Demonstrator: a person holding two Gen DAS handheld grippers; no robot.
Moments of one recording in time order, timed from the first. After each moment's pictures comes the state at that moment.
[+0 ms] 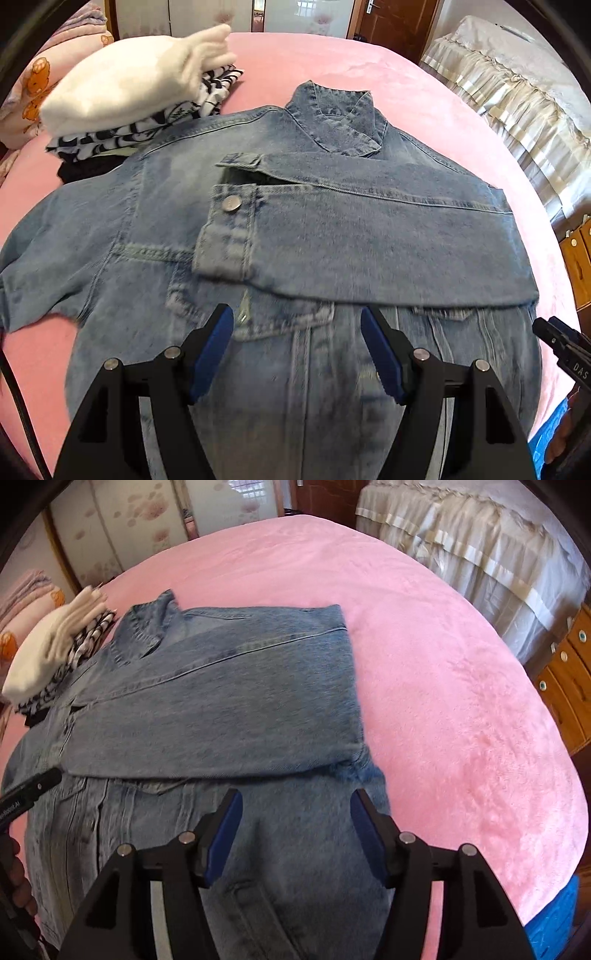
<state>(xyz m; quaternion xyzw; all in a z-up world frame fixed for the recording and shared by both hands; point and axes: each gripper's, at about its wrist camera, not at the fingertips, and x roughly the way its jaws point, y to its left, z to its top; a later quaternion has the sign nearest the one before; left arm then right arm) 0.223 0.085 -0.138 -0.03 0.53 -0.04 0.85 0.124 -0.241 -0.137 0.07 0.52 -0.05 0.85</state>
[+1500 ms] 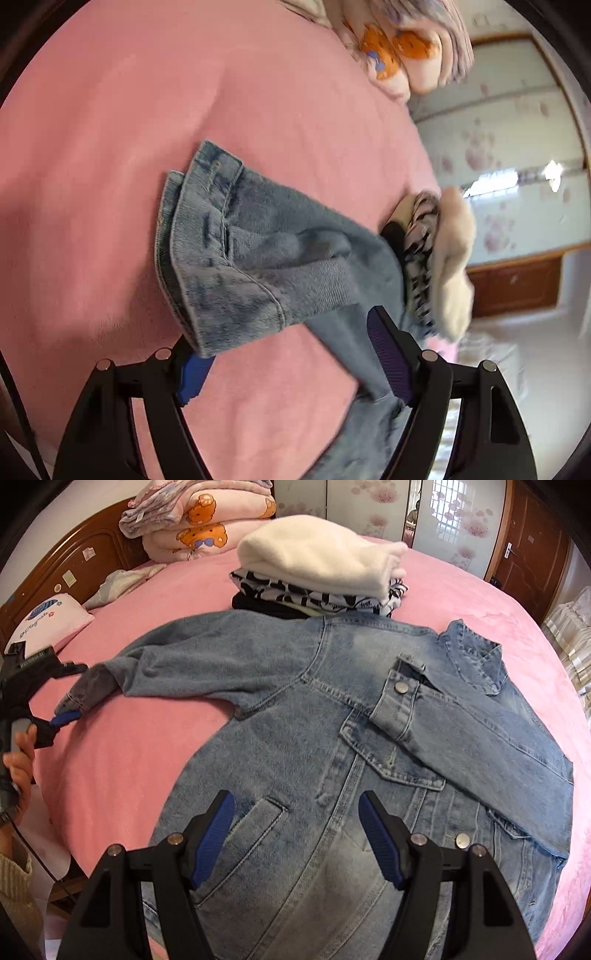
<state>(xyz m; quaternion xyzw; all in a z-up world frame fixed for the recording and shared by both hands) 0.063 0.564 -0.158 -0.55 0.35 0.17 0.74 0.096 0.119 -0.111 -0.12 0.50 0.21 0.83</state>
